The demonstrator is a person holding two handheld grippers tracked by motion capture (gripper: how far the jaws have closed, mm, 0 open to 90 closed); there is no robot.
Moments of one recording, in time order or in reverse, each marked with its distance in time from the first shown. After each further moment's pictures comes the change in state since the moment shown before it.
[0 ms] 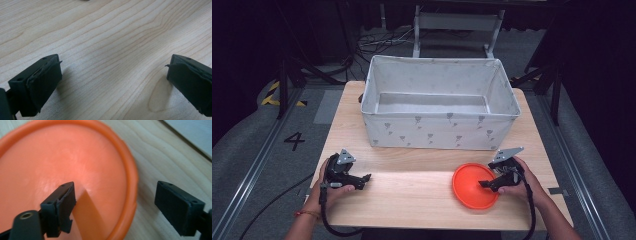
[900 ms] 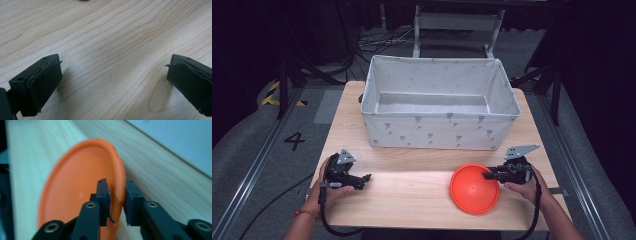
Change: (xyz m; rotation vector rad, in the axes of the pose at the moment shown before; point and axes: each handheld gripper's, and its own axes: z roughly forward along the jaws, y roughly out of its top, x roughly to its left) left arm 0.001 0.000 0.001 -0.004 -0.006 0.011; right arm -0.001 0.000 -0.035 -0.198 0.166 0.041
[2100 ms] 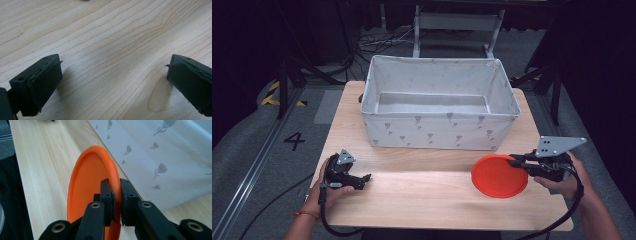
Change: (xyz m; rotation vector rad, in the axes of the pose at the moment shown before) left arm -0.001 0.000 -0.001 0.002 0.008 -0.007; right arm 0.053 0.058 -0.102 -0.002 -0.217 -0.289
